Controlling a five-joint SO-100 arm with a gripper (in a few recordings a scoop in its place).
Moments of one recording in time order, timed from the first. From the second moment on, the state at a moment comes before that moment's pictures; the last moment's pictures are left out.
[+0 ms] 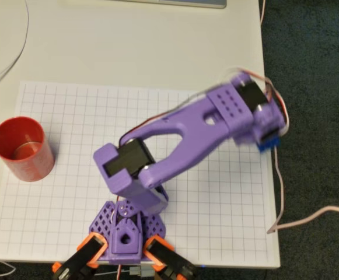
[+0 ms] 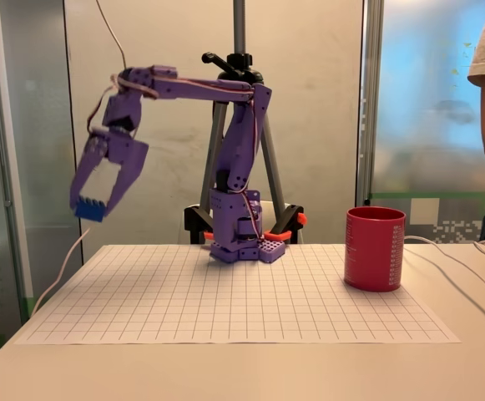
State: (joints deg) arm 54.7 112.6 102.7 75.3 3.6
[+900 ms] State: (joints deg) arm -39.6 125.3 93.6 87.4 22.3
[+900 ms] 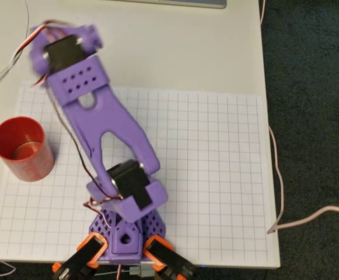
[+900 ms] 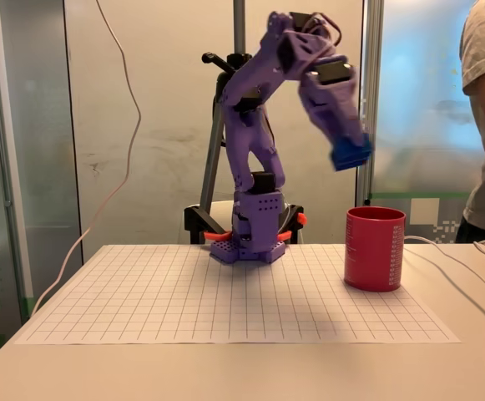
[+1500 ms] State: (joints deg) arm -63.6 138.4 117.4 84.4 30.5
